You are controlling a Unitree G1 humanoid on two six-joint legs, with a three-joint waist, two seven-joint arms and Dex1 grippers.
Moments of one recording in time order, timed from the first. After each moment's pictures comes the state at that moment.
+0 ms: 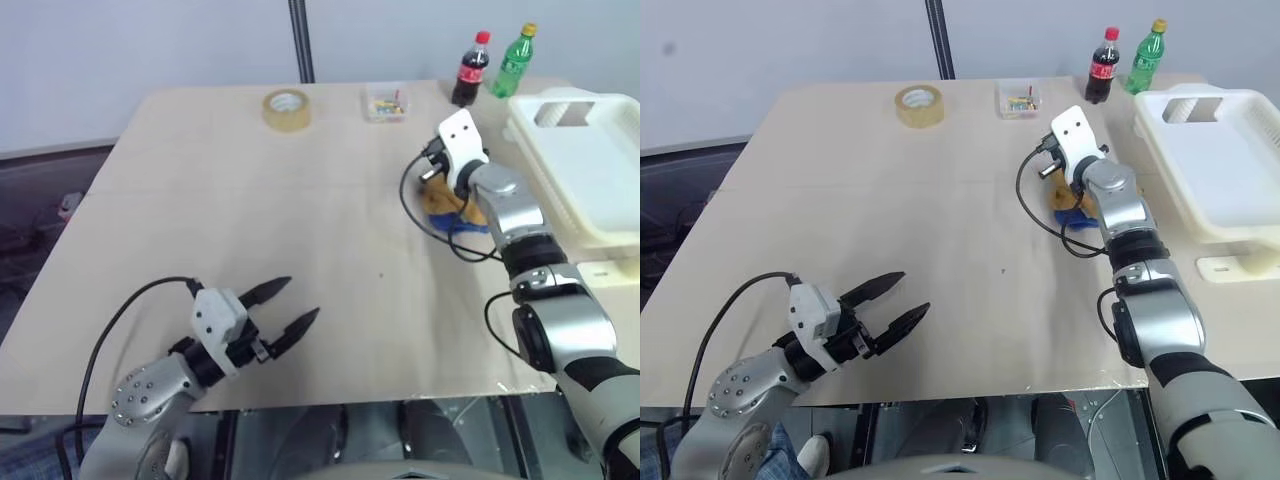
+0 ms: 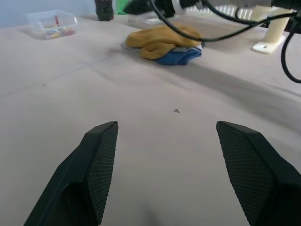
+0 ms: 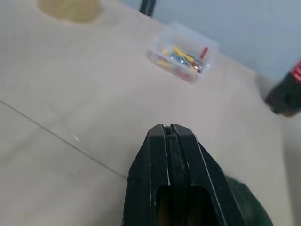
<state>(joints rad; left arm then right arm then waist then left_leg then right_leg) 0.34 0.52 0.12 -0.62 -0.45 0.19 -0.72 -1.00 -0.31 0.06 0.74 -0.06 0.19 0.43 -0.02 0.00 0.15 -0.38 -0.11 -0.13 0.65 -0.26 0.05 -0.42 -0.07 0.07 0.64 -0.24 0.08</state>
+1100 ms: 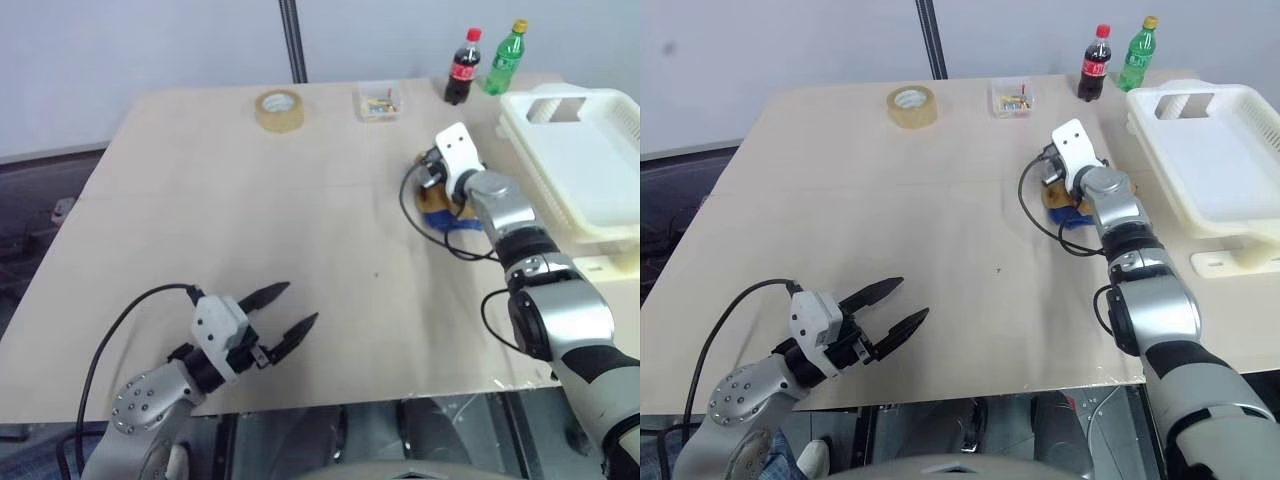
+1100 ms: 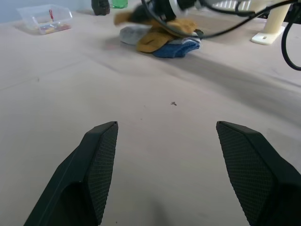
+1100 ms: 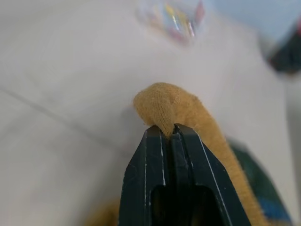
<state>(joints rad) 0.38 0.52 0.12 -0.60 -0.42 0.15 -0.72 -1.07 -0.30 0.06 0.83 -0.05 0.20 0.46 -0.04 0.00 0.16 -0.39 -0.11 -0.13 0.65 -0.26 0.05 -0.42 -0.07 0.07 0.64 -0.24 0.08</state>
